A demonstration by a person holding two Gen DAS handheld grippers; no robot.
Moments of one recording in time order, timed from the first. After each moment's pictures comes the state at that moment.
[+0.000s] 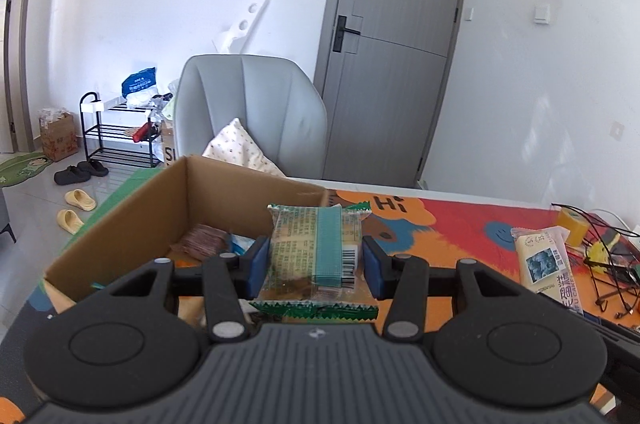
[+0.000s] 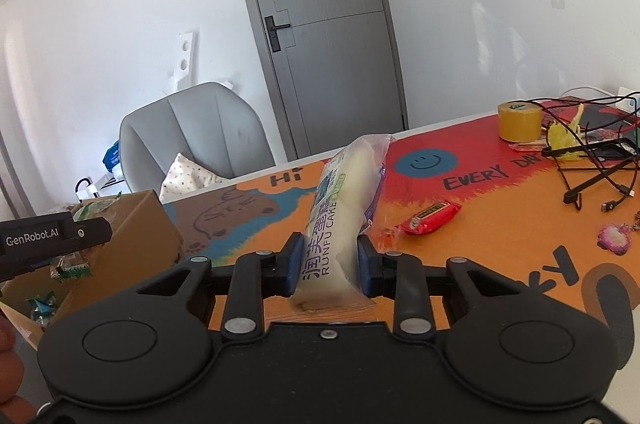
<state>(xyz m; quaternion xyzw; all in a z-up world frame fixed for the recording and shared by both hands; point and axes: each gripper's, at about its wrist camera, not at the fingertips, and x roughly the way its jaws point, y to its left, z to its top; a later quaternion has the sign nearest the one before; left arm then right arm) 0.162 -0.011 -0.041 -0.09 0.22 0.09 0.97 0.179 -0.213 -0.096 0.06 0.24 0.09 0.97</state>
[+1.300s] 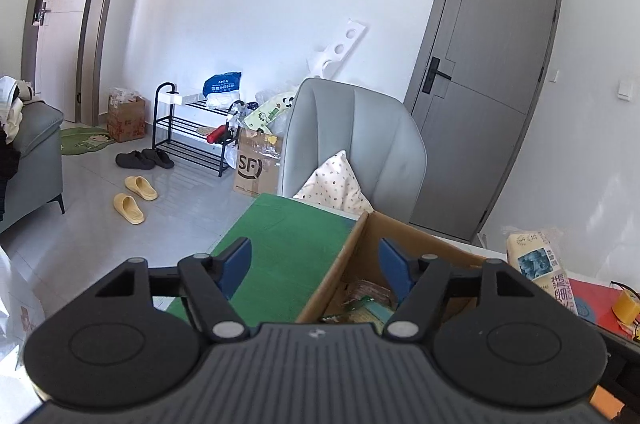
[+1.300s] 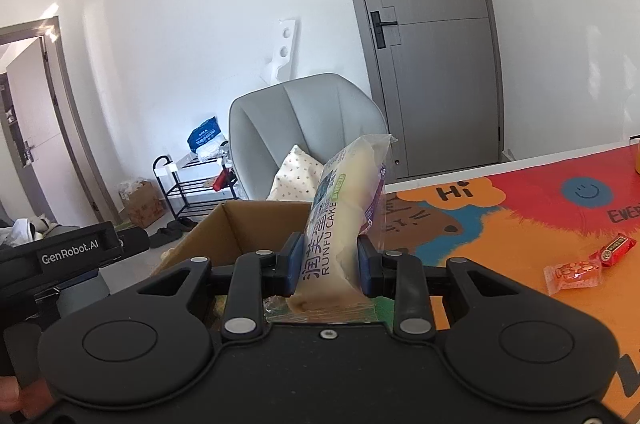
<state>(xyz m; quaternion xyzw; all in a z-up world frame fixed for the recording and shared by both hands) 0.134 0.121 -0.030 -0.16 0.19 0.19 0.95 0.185 -0.070 -0.074 0.03 0.23 0.21 0.95</state>
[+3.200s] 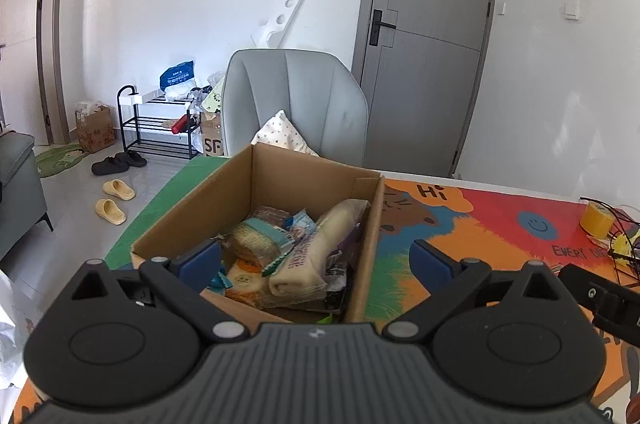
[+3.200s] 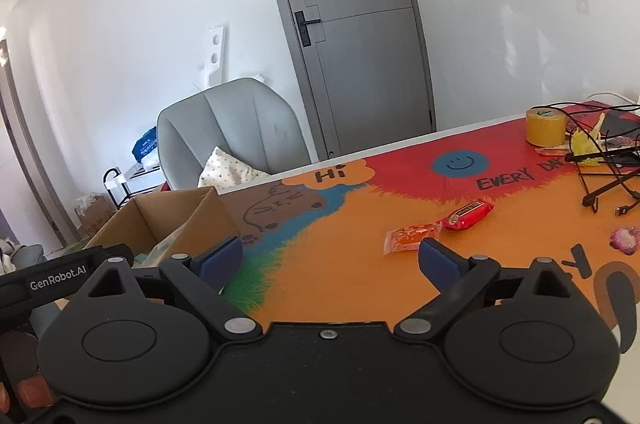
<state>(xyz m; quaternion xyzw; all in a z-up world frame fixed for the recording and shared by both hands) 0.127 -0.004 -0.032 -0.09 0.24 0.14 0.96 0.150 -0.208 -0.068 0.06 0.25 0.11 0.96</state>
